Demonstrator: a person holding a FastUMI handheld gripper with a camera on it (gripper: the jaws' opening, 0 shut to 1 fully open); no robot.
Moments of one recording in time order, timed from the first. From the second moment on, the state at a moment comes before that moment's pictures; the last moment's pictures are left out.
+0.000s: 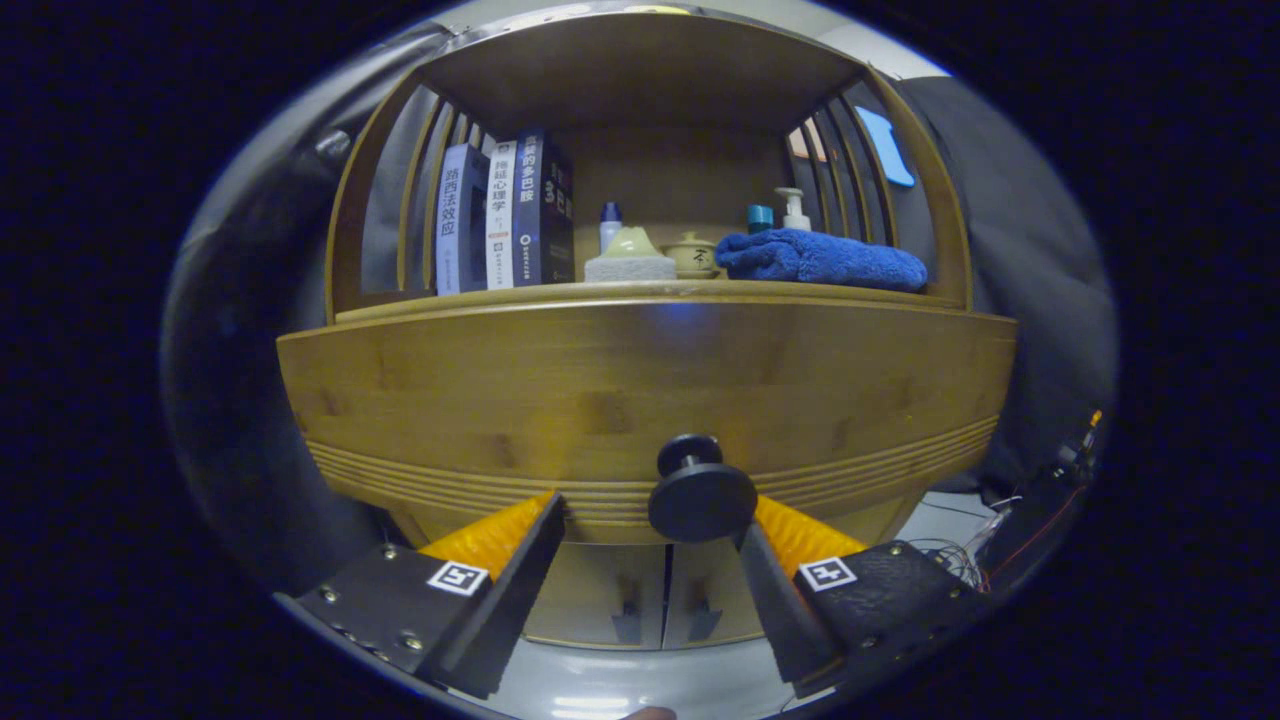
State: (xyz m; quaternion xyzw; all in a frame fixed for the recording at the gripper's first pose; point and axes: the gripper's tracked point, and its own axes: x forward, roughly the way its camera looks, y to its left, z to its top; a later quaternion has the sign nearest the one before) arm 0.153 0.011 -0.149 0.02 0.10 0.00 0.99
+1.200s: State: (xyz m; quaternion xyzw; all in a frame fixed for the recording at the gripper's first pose) arm 0.178 0.023 -0.173 0.02 0.12 0.01 0.99
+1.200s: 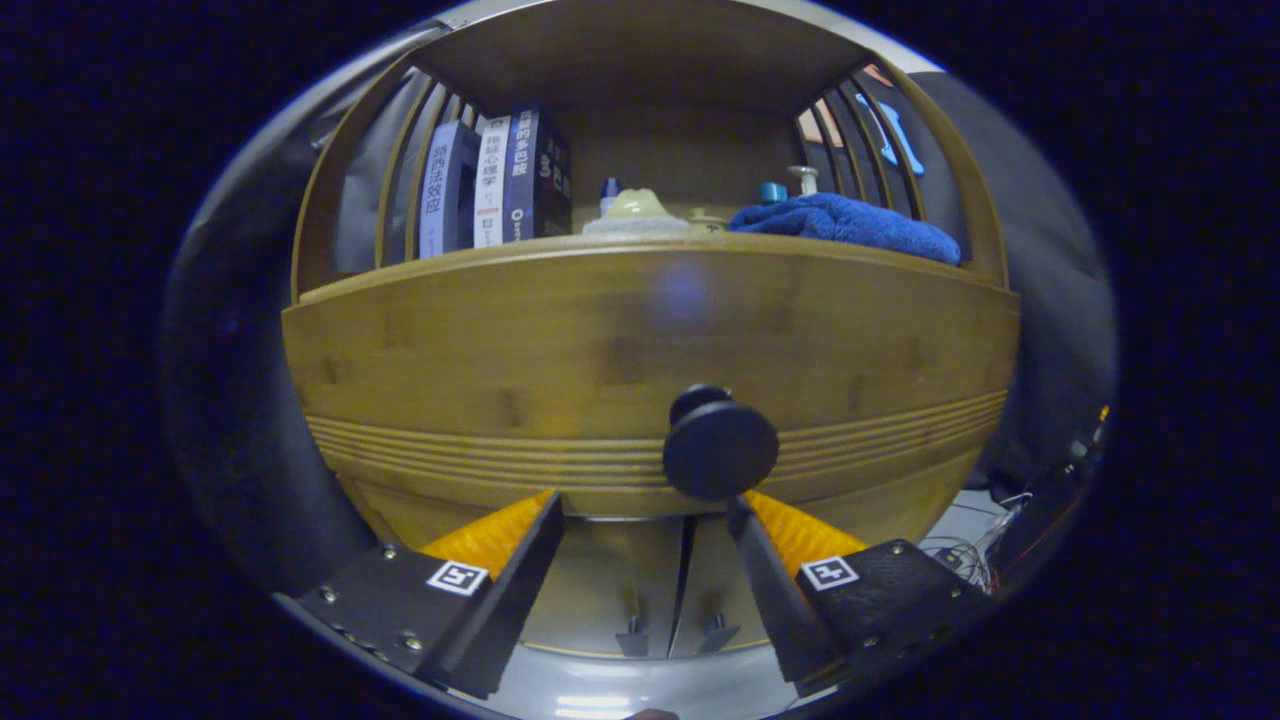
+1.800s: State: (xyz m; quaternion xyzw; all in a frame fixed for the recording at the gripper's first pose) arm 0.098 0.014 -0.085 0.00 0.10 0.01 0.99
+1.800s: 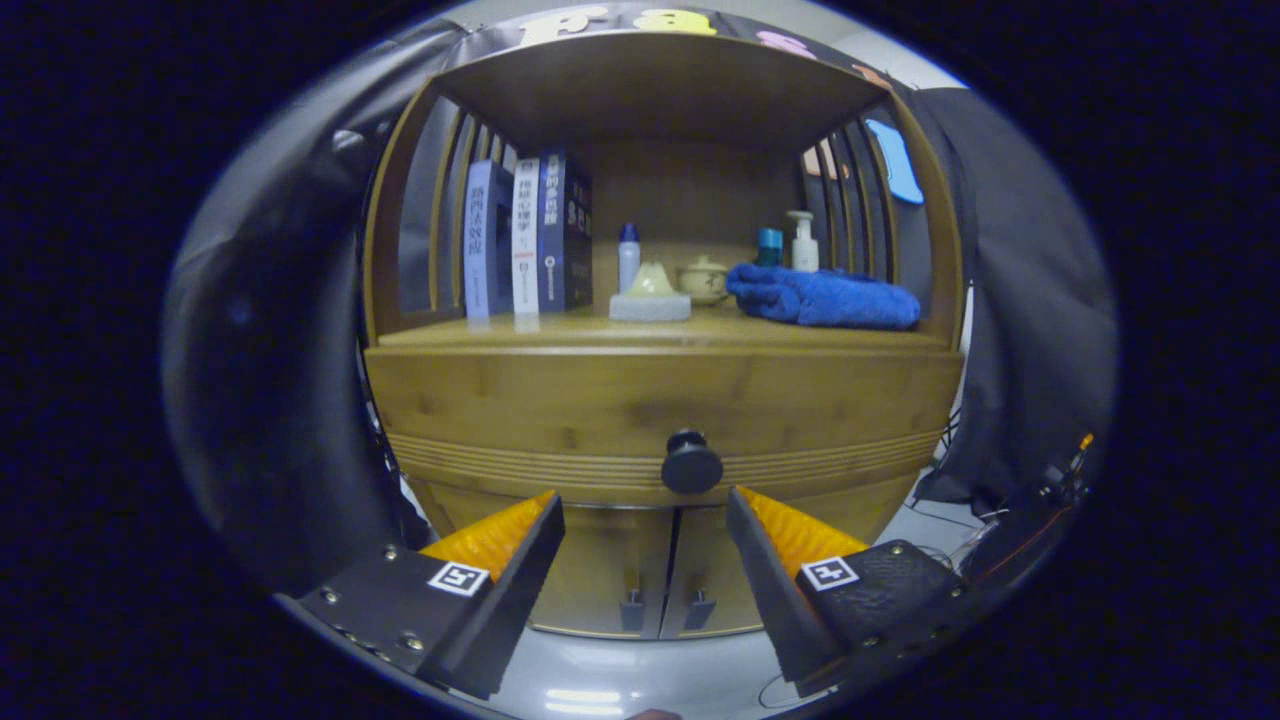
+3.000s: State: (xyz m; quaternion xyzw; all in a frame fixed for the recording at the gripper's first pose) arm -0.038 -0.027 0.085 0.03 0.04 -0.02 1.00
